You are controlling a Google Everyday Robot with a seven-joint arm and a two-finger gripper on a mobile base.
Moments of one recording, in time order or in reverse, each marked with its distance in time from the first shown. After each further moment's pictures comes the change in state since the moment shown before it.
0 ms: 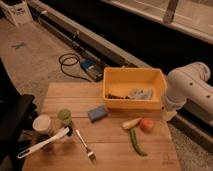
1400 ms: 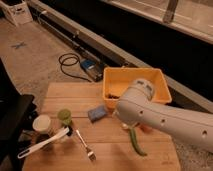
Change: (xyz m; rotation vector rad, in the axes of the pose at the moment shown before) arm -0.208 0.065 -0.010 0.149 -0.016 -1.050
